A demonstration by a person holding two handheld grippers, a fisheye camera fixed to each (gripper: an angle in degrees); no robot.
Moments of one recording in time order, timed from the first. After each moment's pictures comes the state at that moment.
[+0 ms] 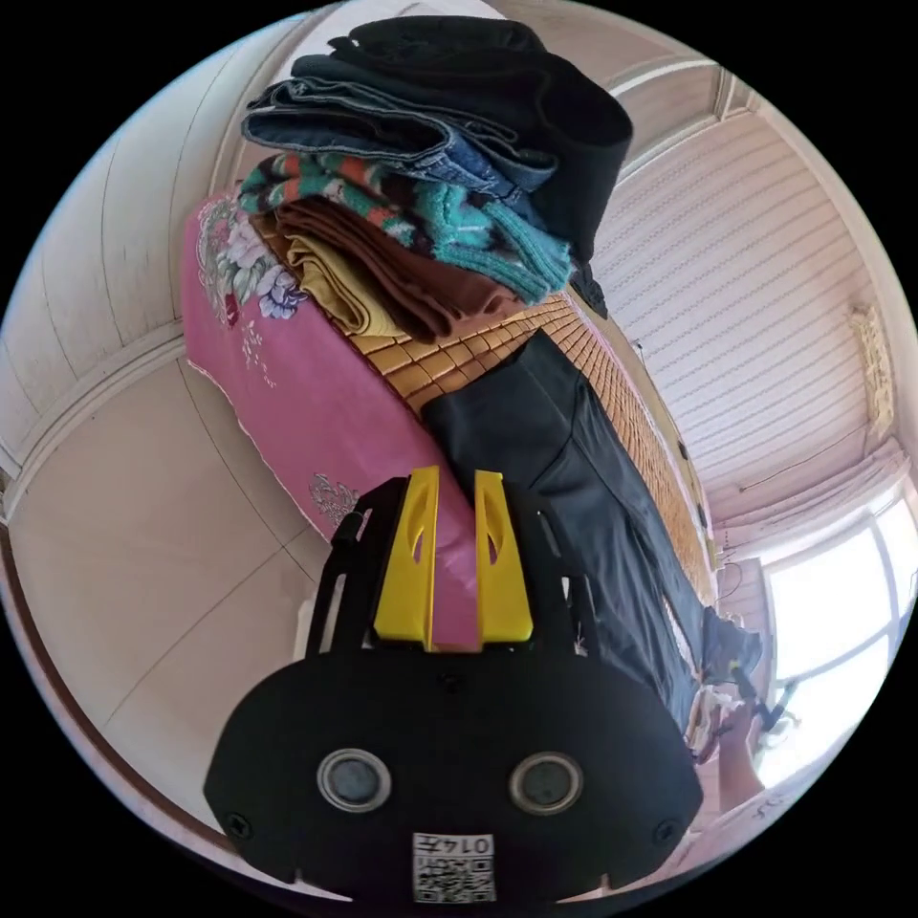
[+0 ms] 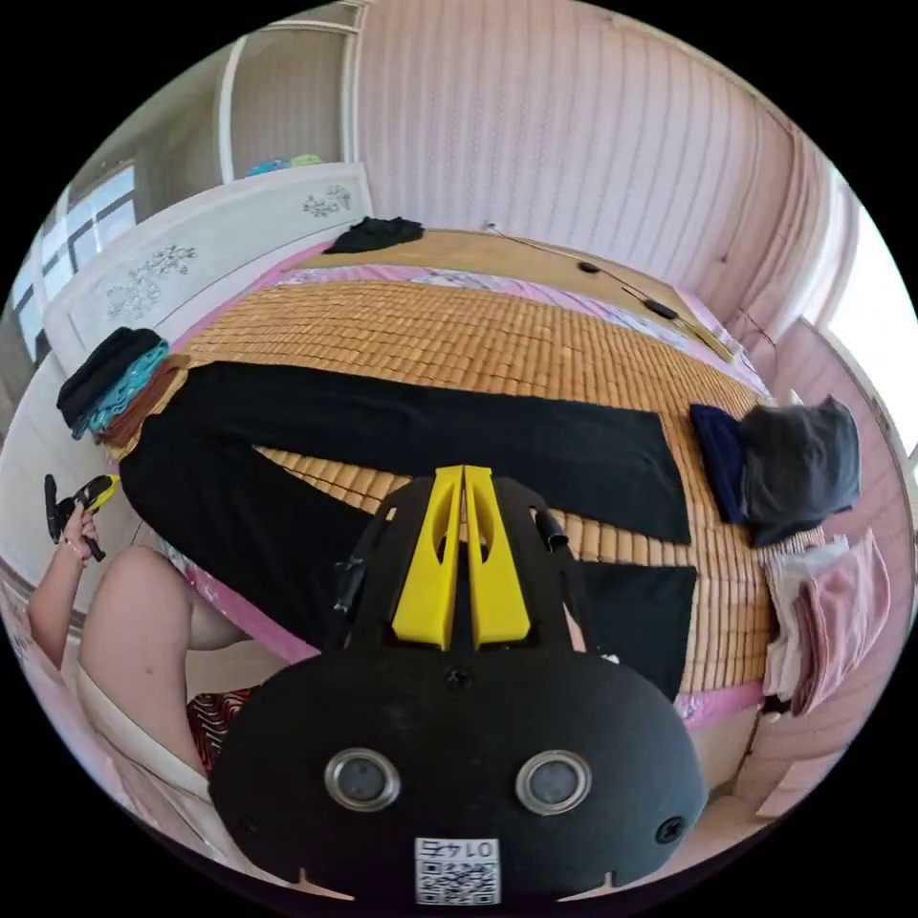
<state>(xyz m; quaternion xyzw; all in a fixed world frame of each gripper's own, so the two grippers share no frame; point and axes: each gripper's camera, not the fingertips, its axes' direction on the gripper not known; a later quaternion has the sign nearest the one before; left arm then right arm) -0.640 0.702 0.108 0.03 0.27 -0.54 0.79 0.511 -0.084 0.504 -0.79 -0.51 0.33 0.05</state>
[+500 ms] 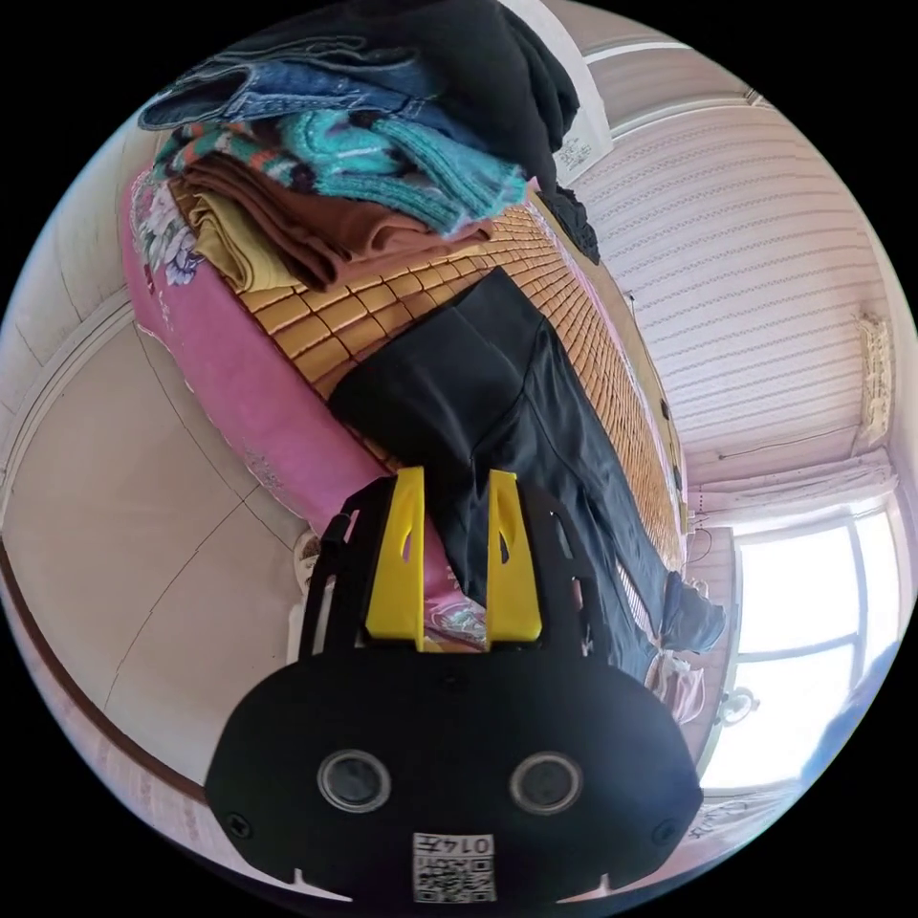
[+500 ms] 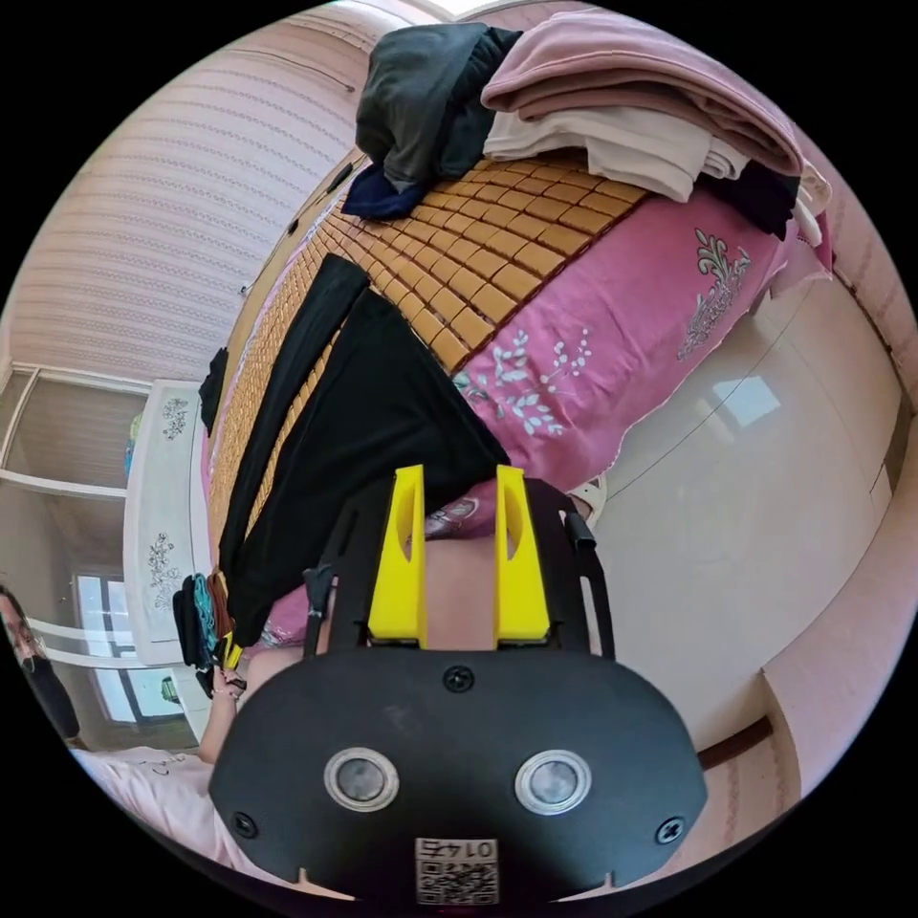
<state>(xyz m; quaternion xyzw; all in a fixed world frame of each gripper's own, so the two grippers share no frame) -0.637 0.627 0.118 -0.04 0.33 -0.51 0.79 0.718 0.087 0.355 -0.87 -0.18 0.40 -0.23</state>
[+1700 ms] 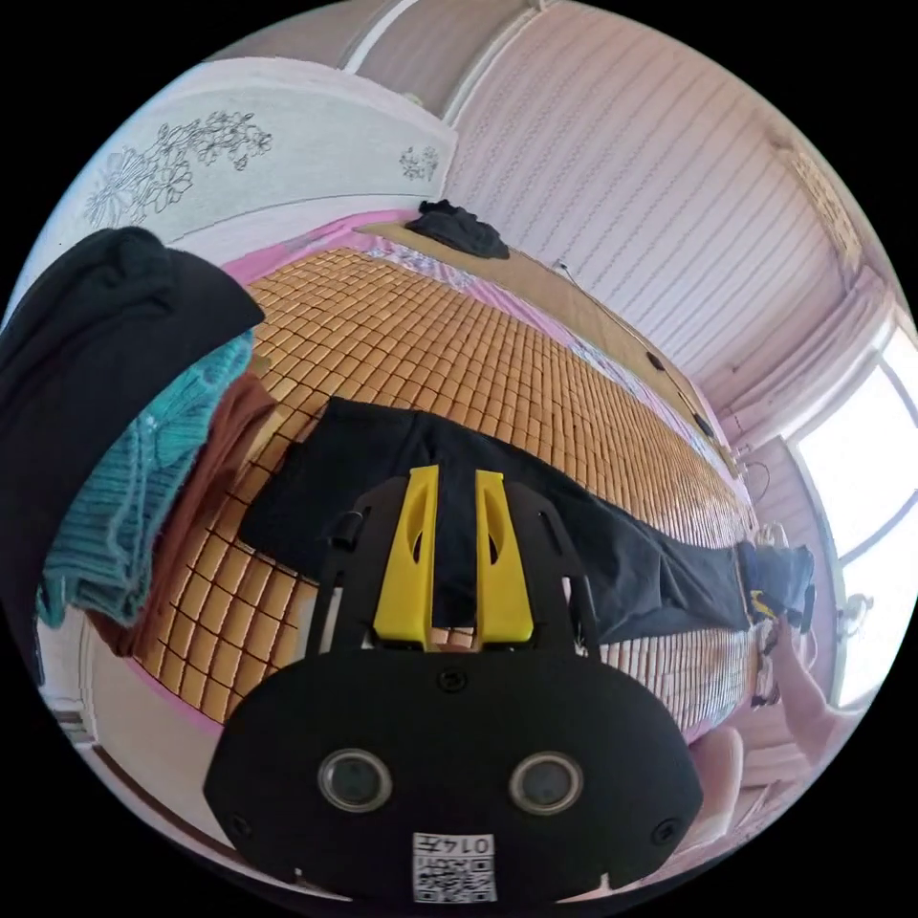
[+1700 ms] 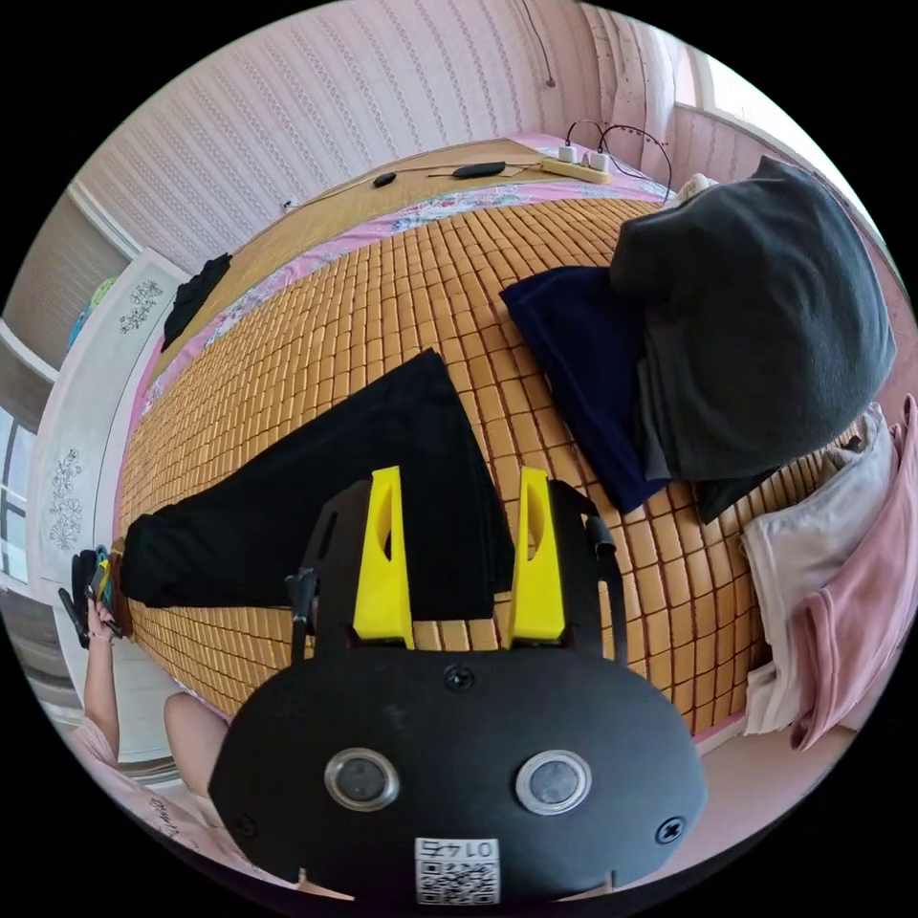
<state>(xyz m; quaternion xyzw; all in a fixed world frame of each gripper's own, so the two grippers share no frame) -0.482 0.354 0.225 0.04 0.26 -0.32 0.91 0.474 0.212 0.488 -0.85 -0.41 0.30 -0.13</state>
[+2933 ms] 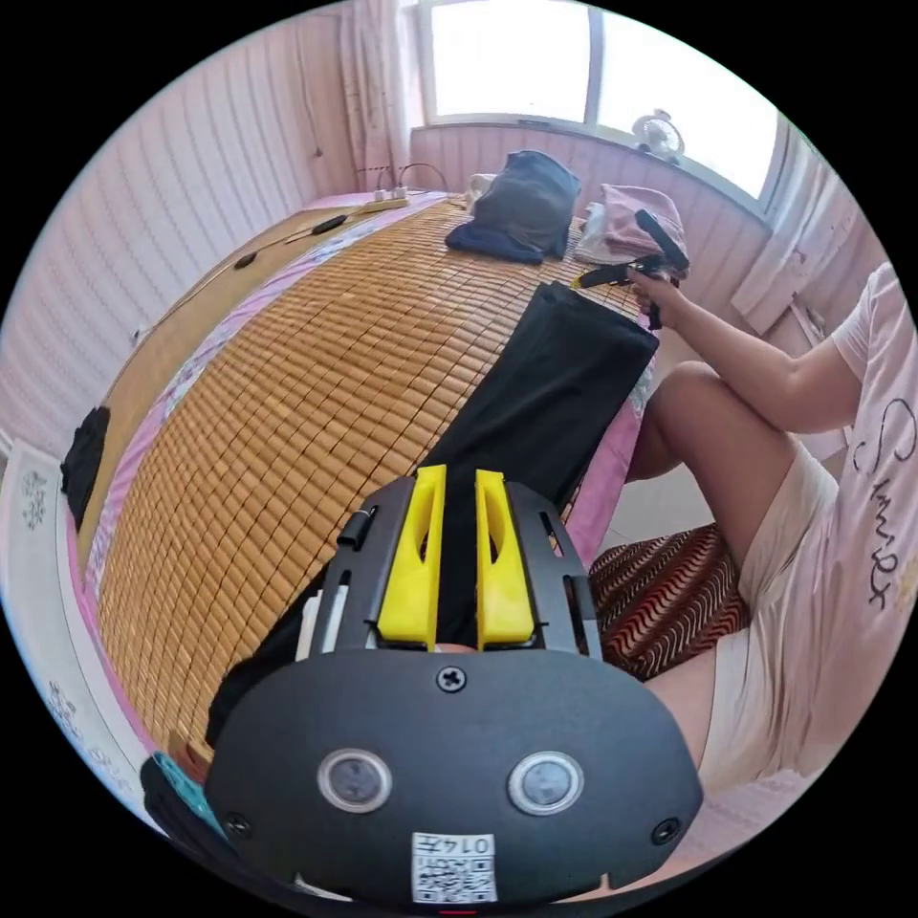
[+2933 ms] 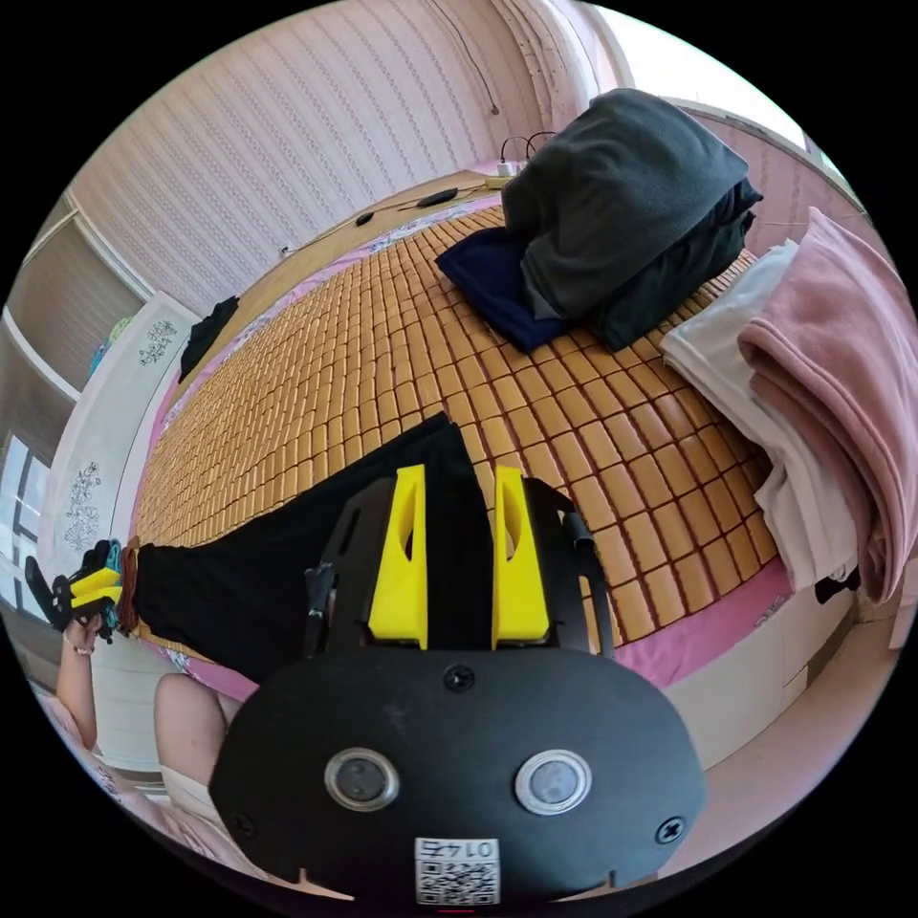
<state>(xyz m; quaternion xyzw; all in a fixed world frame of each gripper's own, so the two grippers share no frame) 0.057 0.254 0.237 0.09 0.32 0.29 0.90 0.648 0.215 0.549 -0.87 -0.34 0.36 -0.08</state>
